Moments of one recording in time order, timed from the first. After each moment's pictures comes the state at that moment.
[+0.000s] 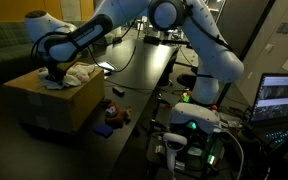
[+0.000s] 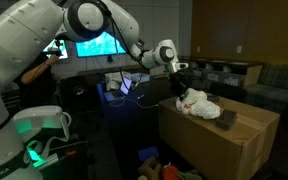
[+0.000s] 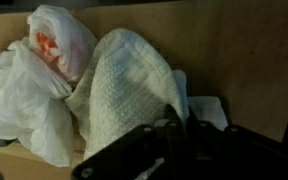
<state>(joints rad) 0.33 0.82 -0.06 -1.32 -0.33 2.19 0.37</state>
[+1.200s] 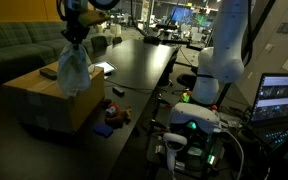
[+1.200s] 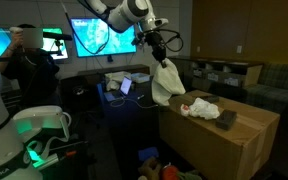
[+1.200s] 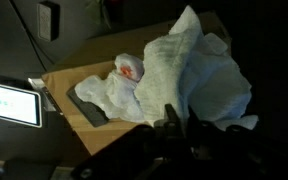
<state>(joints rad) 0.32 0.10 -0.01 -1.90 -0.37 2.18 0.61</state>
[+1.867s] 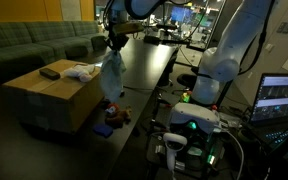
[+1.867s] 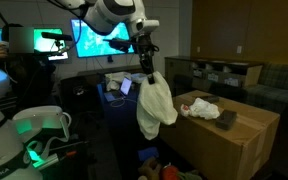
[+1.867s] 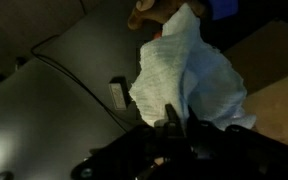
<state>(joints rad) 0.11 -0.23 0.05 -2.33 -0.38 2.16 0.93</state>
